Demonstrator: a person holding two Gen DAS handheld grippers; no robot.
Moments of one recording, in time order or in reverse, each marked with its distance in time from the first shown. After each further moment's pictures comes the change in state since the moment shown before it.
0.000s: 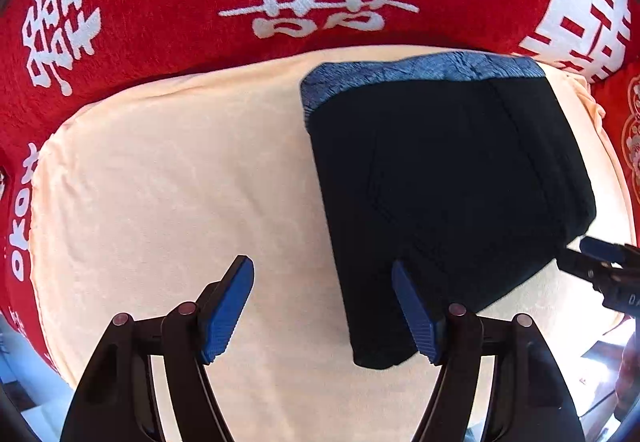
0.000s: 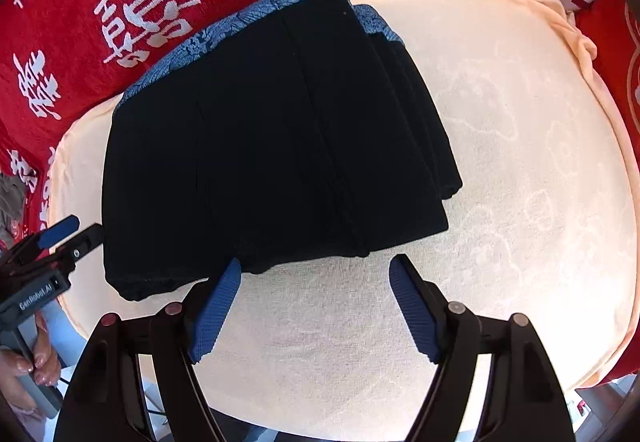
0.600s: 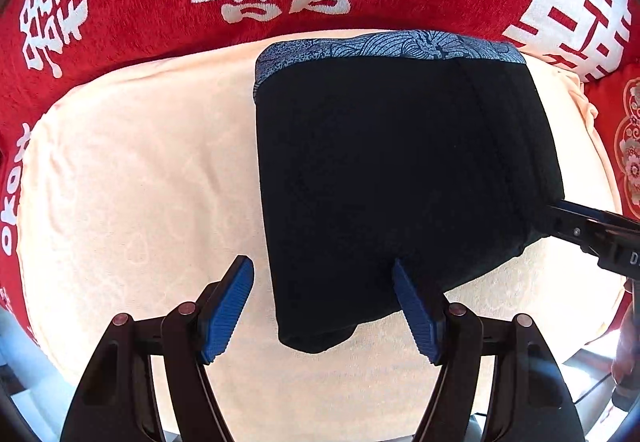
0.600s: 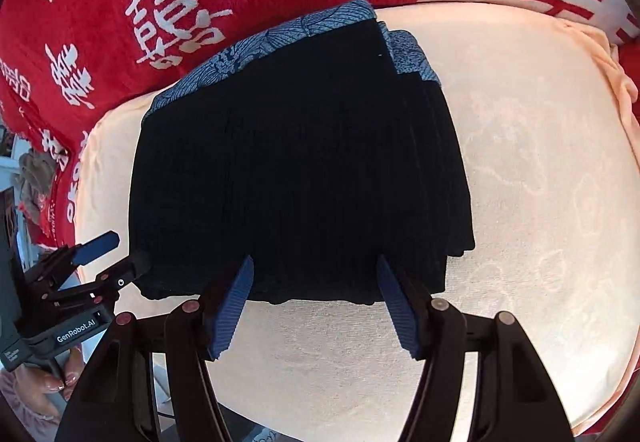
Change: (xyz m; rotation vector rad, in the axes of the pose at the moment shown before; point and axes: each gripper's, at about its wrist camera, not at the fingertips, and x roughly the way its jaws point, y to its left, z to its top) left arm 0.000 -0.040 -0.016 -0.039 0.042 -0.039; right arm -0.013 -0.015 0.025 -0.067 -0.007 0.114
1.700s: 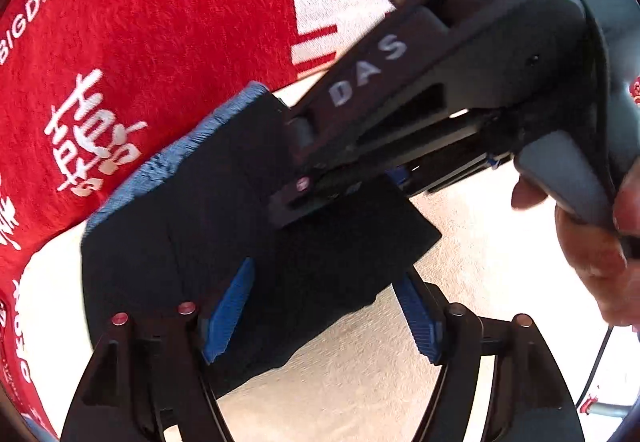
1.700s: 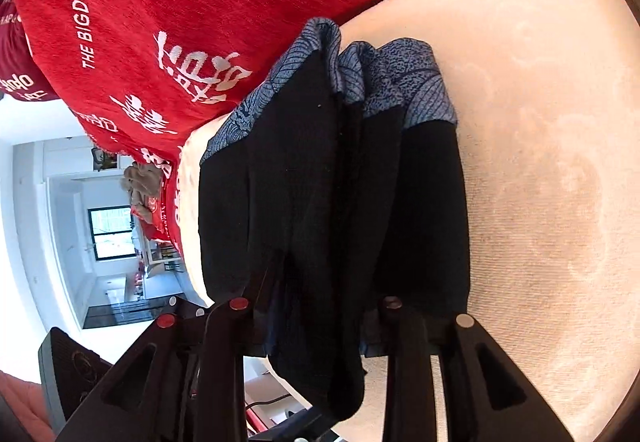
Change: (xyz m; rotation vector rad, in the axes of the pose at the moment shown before) left arm 0.005 -0.203 0.004 0.389 -0.280 0.026; right arm 0.022 -0.065 0.057 0.039 0.130 0.469
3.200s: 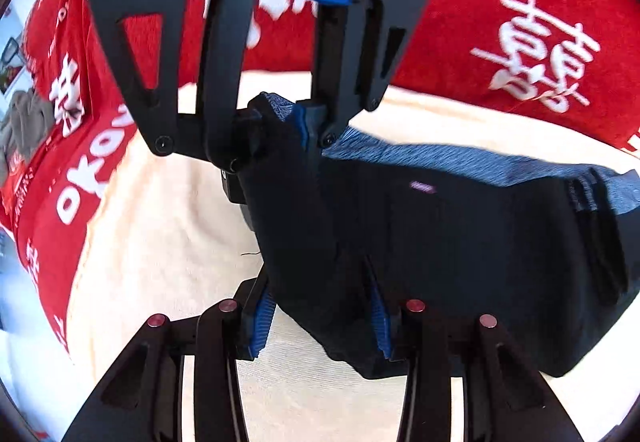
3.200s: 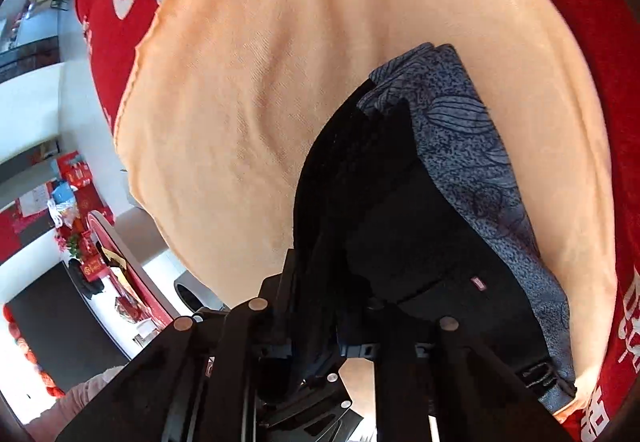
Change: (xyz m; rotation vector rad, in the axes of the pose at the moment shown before) left arm -0.034 0.352 -0.185 -0.565 0.002 0.287; right arm 0.396 0.398 0.020 -0.585 0.789 -0.500
